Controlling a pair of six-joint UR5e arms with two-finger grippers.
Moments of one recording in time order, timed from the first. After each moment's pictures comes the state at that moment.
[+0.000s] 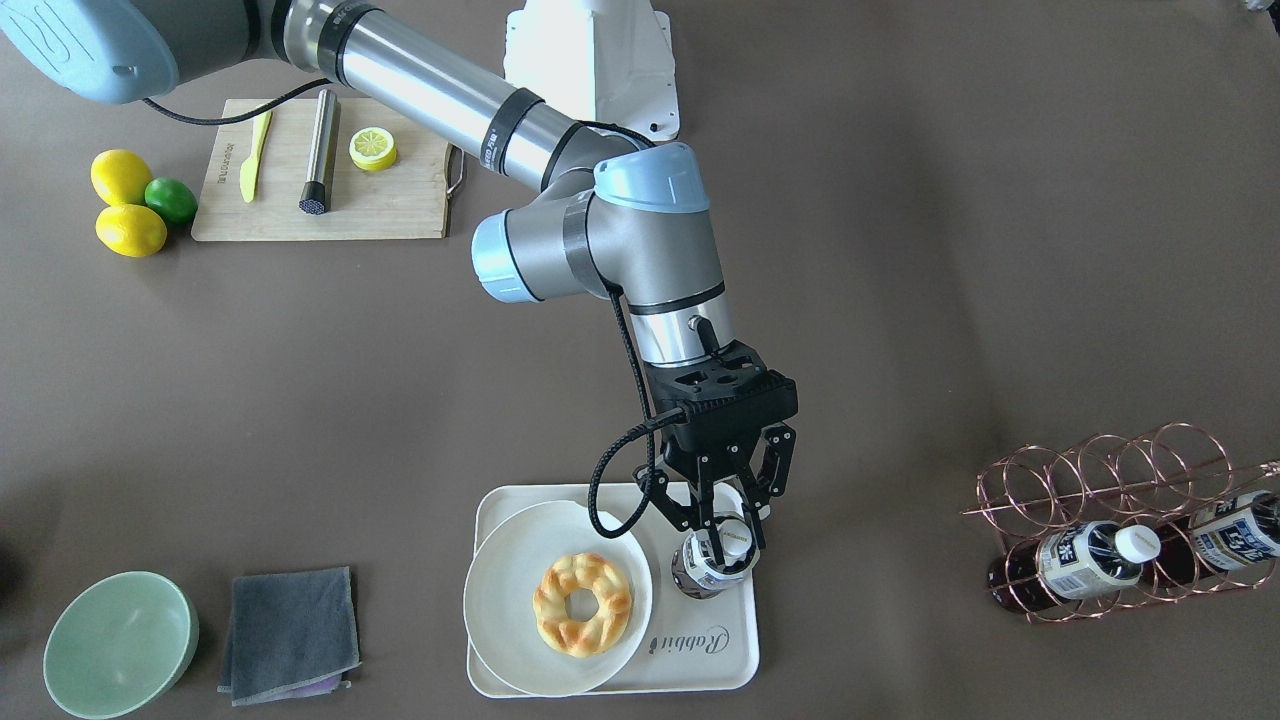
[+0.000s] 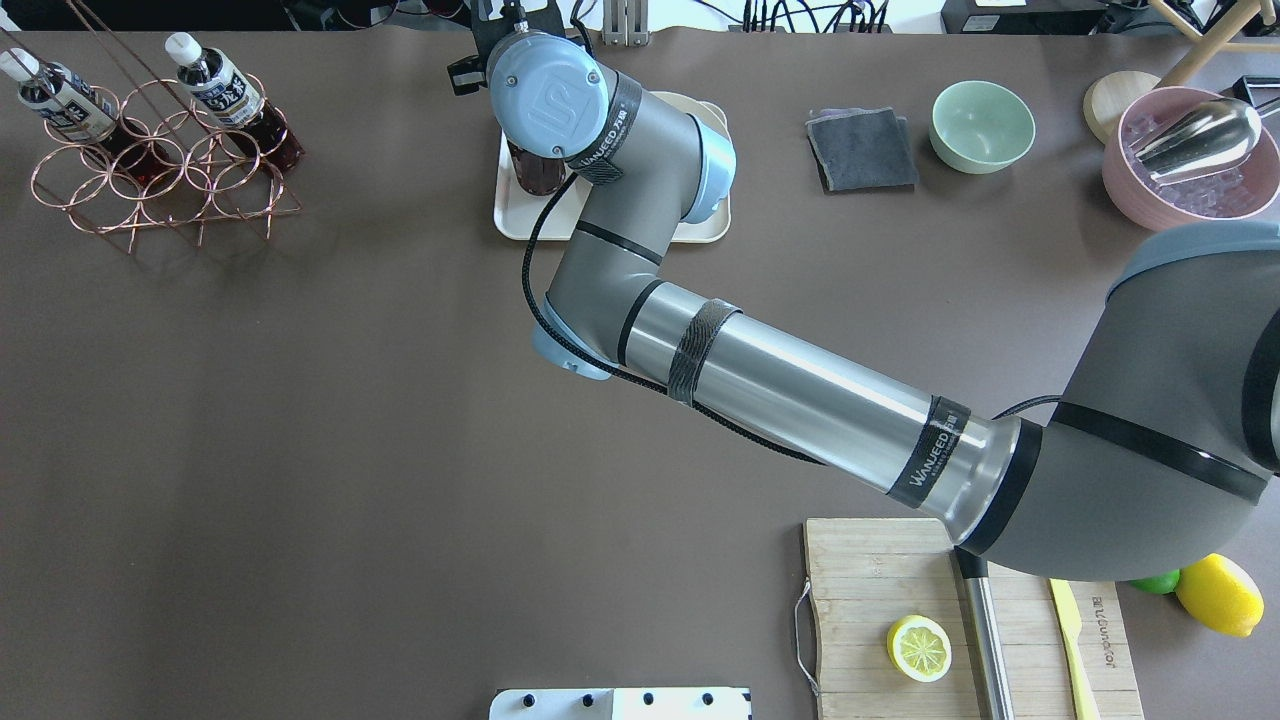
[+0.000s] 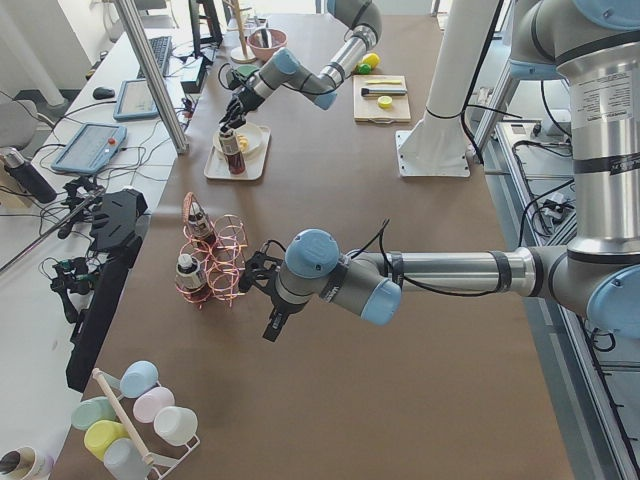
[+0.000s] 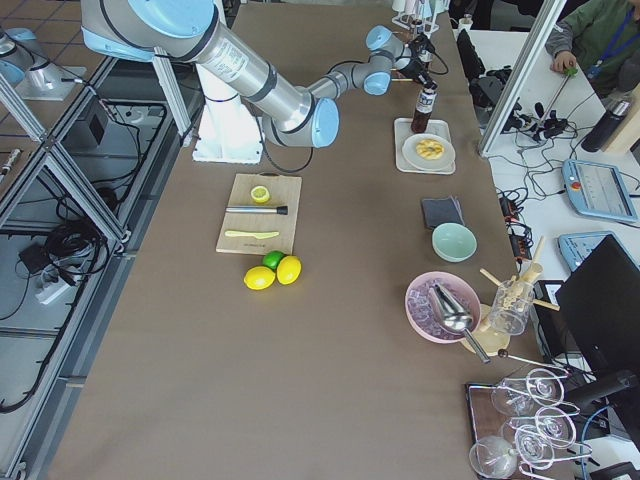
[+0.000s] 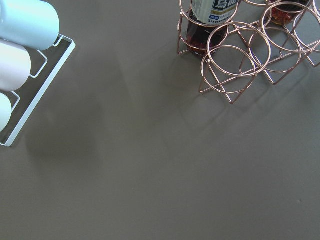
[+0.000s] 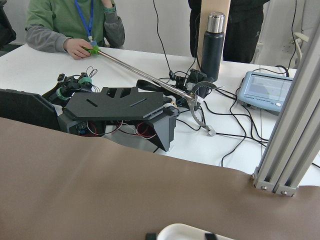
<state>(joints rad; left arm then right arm) -1.56 -1.40 -1.70 -2.07 -2.38 -0.03 0.63 -0.36 0.86 -0.81 1.31 0.86</state>
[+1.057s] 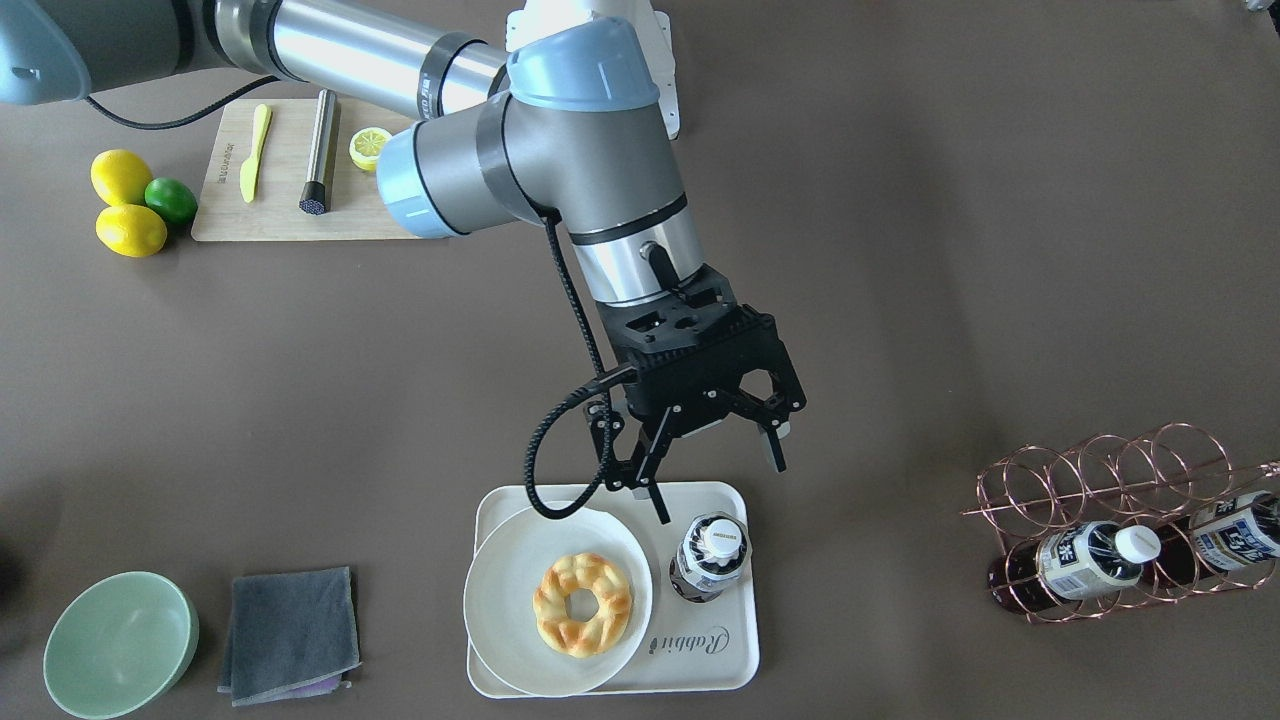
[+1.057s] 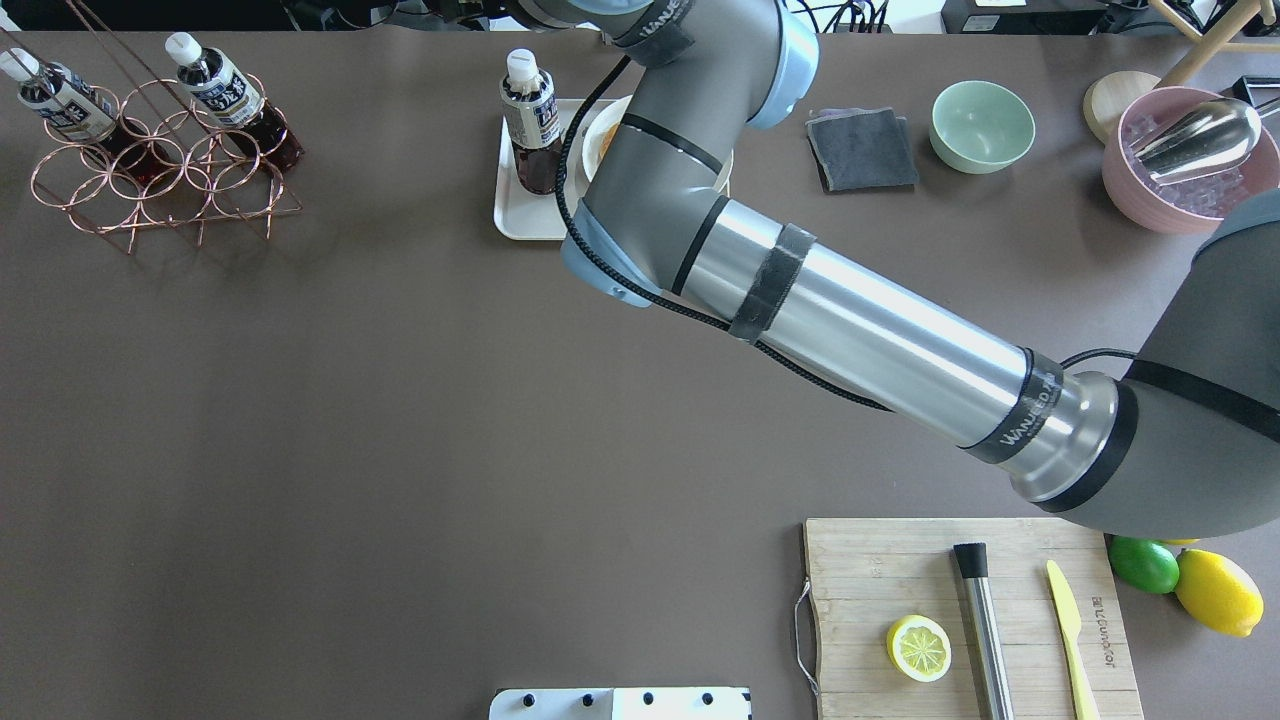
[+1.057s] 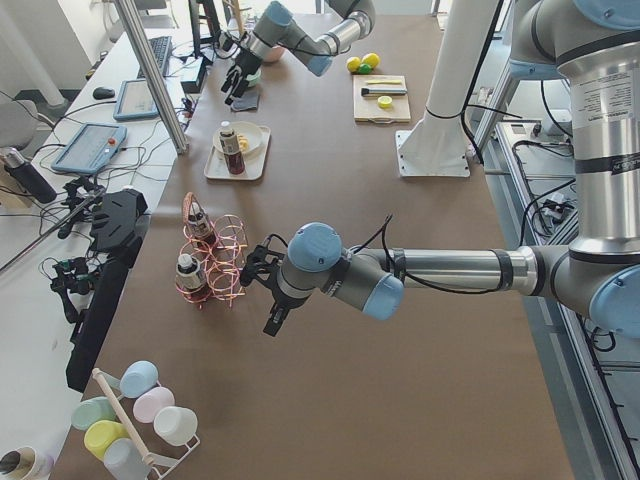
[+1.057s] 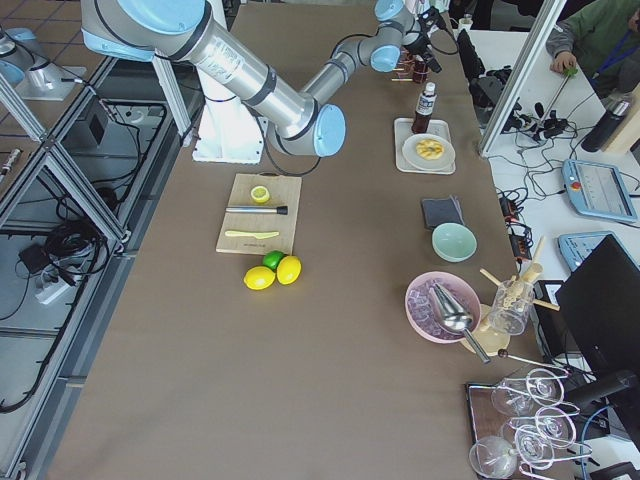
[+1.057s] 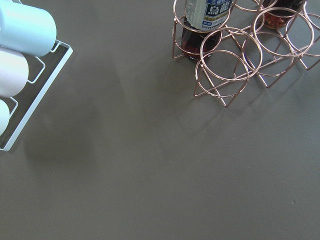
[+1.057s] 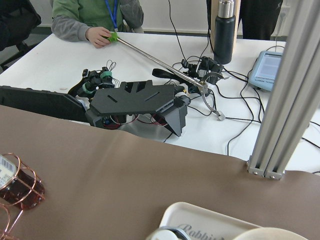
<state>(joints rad) -1.57 -1.39 -1.73 -2.06 -2.38 -0.03 0.73 -0.43 1.18 -1.04 1.59 0.87</state>
